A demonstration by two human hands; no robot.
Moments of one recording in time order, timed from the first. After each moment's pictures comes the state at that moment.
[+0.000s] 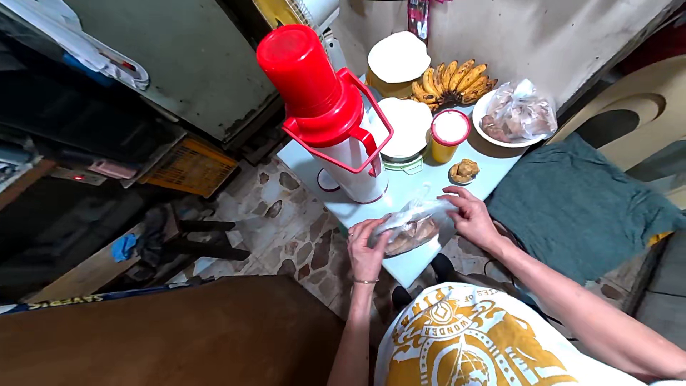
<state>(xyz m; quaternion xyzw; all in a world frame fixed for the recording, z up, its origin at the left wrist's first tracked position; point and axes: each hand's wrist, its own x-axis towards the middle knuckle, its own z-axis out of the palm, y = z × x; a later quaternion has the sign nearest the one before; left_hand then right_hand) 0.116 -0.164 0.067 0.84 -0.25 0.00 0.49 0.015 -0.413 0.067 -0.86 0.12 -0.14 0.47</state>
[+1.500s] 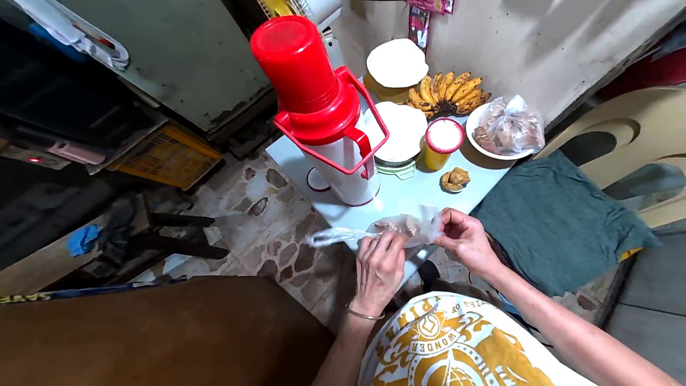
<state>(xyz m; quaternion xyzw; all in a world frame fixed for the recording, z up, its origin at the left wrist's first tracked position) 0.081 -0.191 0.107 0.83 -0.44 0.12 0.31 -0.003 -0.378 0.111 -0.69 0.10 -0.17 0.70</state>
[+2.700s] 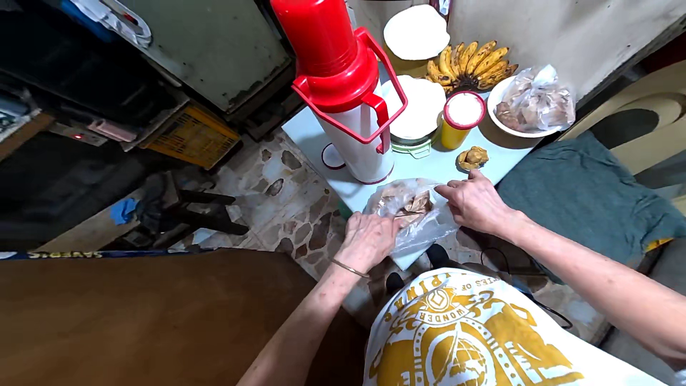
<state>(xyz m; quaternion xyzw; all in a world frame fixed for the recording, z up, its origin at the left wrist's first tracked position) 0.111 -0.180 0.184 0.88 -0.38 -0.27 -0.04 0.029 -0.407 0.127 -0.99 -0.07 -0.01 0.14</state>
